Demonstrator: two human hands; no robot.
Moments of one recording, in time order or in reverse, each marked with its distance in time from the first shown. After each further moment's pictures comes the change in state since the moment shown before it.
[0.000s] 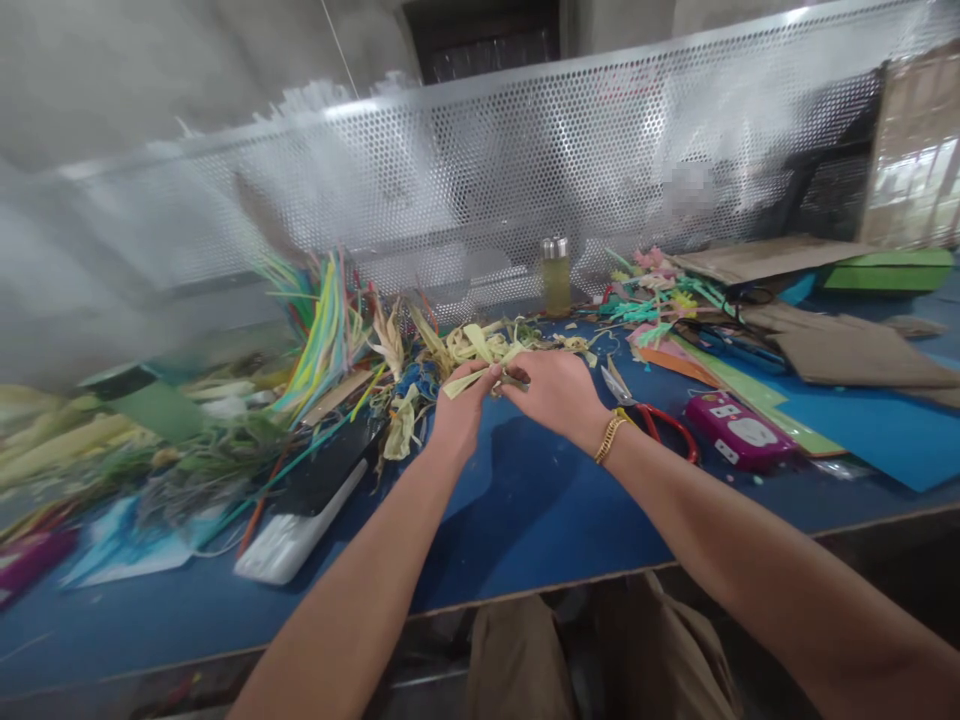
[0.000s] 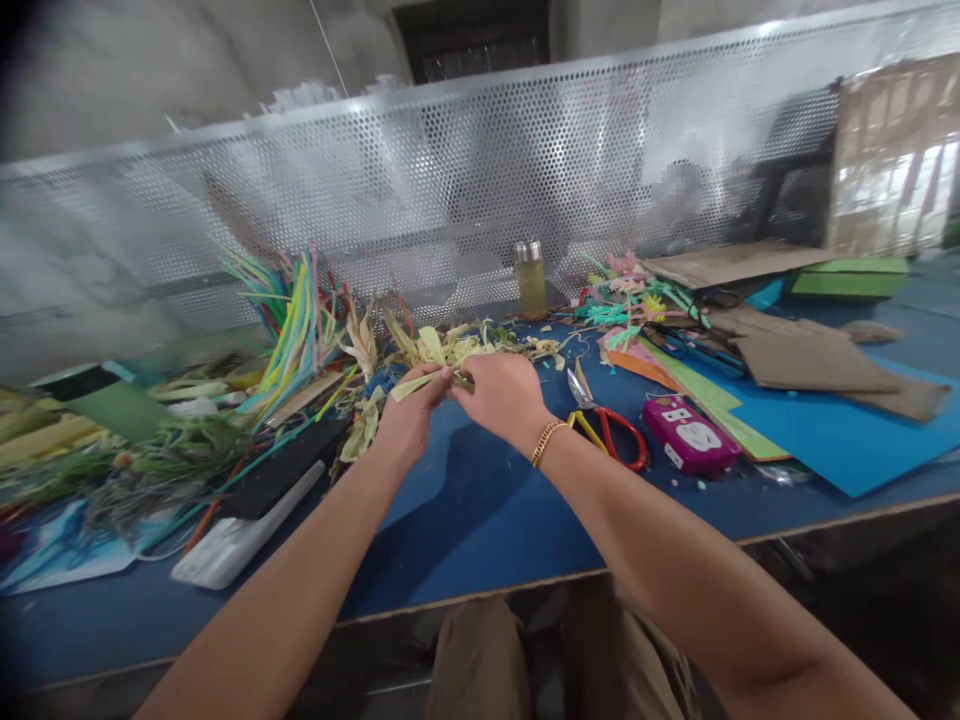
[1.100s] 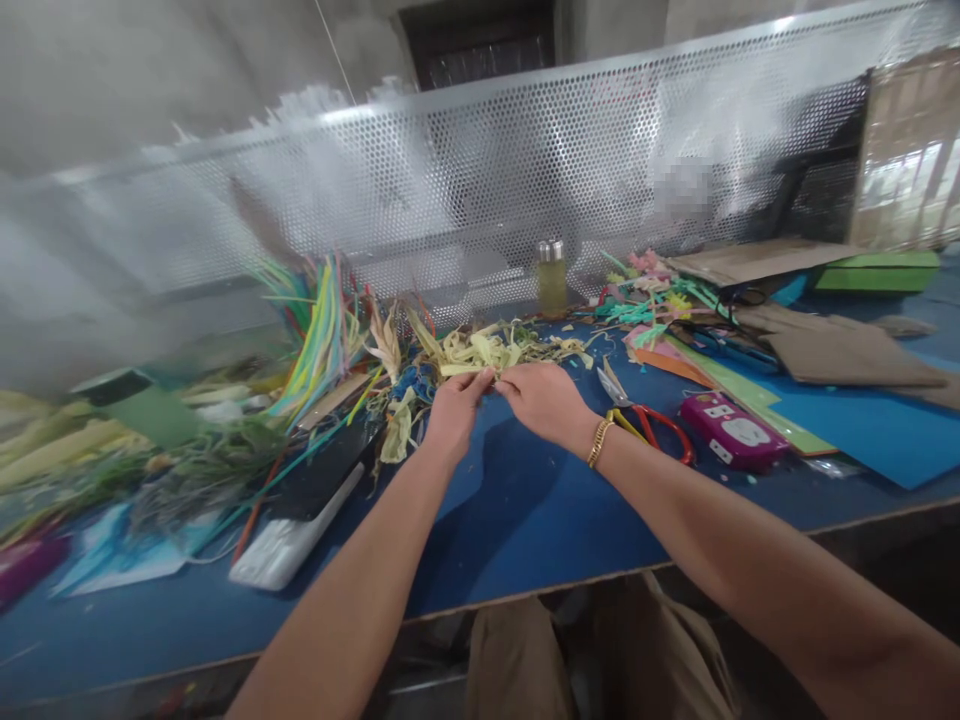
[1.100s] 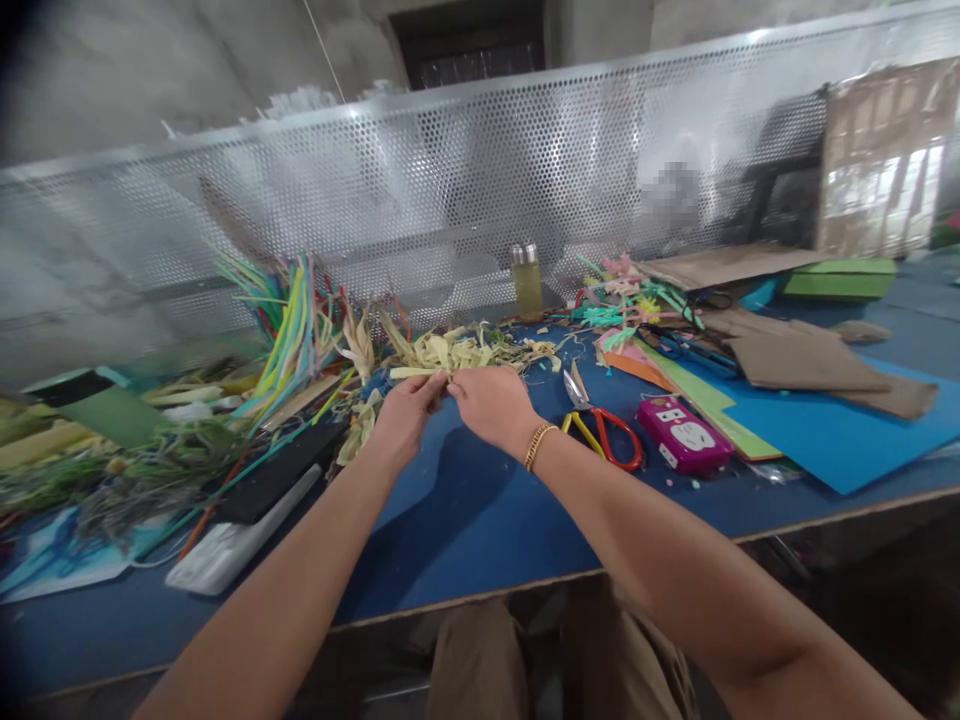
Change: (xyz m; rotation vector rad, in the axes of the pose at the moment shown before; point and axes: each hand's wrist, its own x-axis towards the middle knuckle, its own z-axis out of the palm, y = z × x) left_hand 0.009 -0.007 -0.010 0.146 -0.079 -0.050; right_hand 0.000 -0.001 0.006 -0.104 -0.123 -0.083
